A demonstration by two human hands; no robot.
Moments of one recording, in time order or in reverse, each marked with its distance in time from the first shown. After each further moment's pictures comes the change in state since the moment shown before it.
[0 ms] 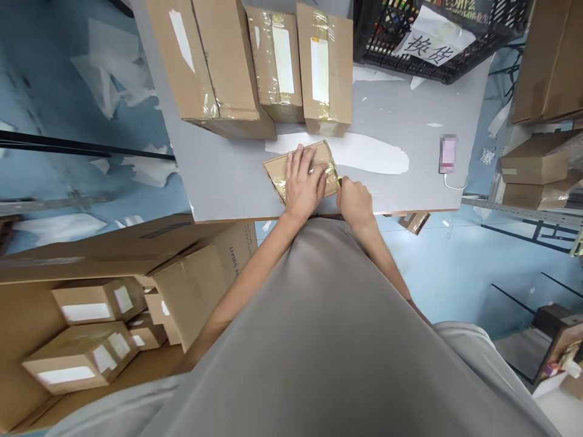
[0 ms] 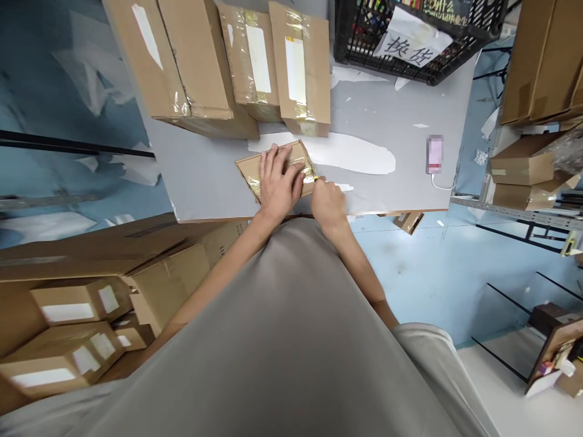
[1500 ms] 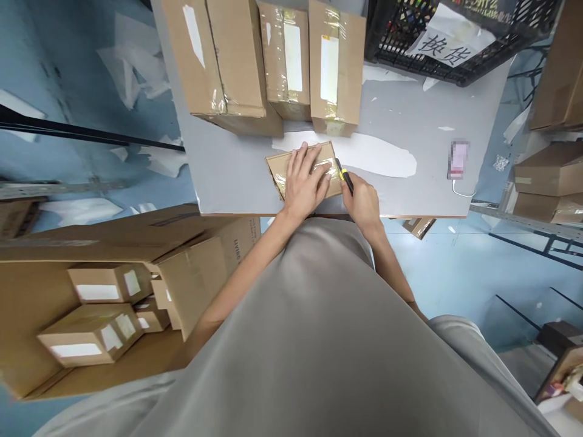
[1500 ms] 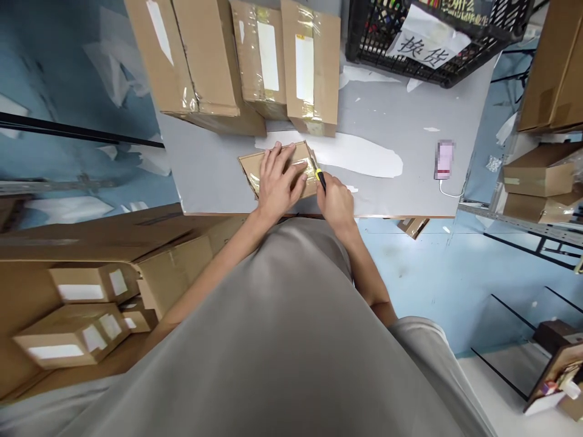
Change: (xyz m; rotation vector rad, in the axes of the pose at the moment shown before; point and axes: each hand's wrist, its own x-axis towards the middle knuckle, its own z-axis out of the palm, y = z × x) left_hand 0.005 0.013 -0.019 -0.027 -0.033 -0.060; right_hand 0.026 0.035 0.025 0.288 0.188 -0.224
